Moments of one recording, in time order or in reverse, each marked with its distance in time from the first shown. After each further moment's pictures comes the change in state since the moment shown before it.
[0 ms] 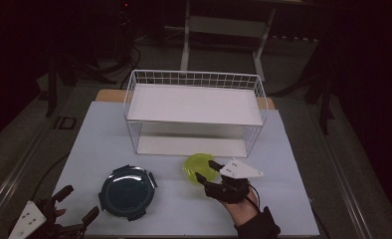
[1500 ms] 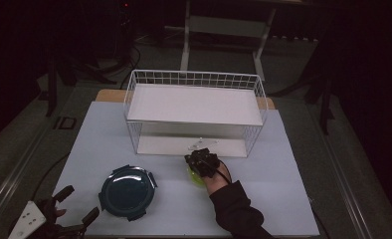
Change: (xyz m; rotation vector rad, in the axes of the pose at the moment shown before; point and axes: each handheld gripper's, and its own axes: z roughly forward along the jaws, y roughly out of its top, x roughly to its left) left arm 0.000 -0.001 0.000 0.006 -0.012 0.000; right arm -0.023 0.006 0.108 0.300 -0.040 0.007
